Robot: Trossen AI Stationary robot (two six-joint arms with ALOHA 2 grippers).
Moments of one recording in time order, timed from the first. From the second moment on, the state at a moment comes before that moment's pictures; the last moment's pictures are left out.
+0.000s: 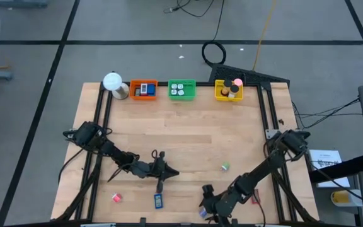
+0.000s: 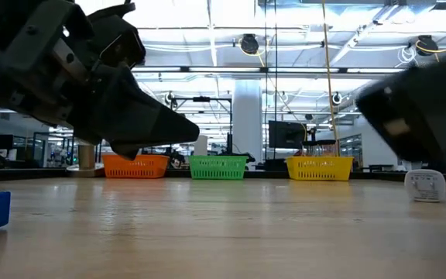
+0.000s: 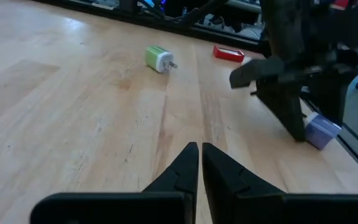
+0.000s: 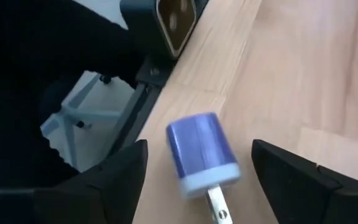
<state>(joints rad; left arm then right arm) -0.49 1.98 0.58 1.16 -0.38 -0.34 0.75 1.98 1.01 0.28 0.10 0.38</state>
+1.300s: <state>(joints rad) -0.40 1.95 0.29 1.54 -0.61 -0.34 -0.12 2.00 1.51 -1.23 0.03 0.04</state>
